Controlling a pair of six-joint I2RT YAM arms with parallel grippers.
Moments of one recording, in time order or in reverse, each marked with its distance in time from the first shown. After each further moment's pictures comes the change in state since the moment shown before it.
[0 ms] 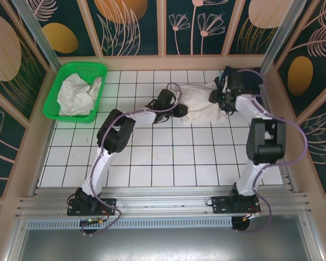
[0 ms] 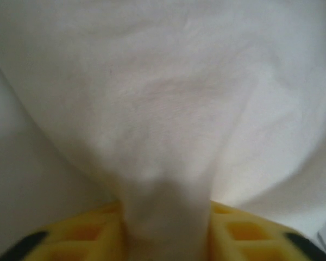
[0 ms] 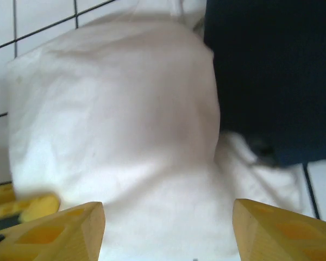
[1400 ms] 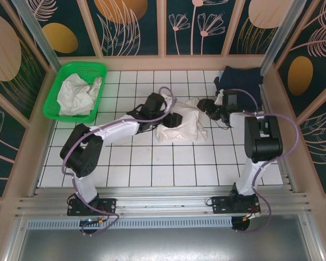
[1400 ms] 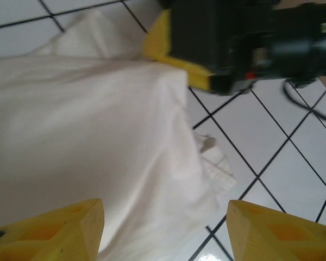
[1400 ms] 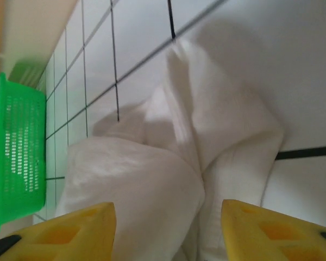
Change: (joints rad) left arm -0.103 -0.521 -0.367 -0.197 -0.095 0.154; right arm 0.011 0.211 -0.210 0.597 -0.469 0.390
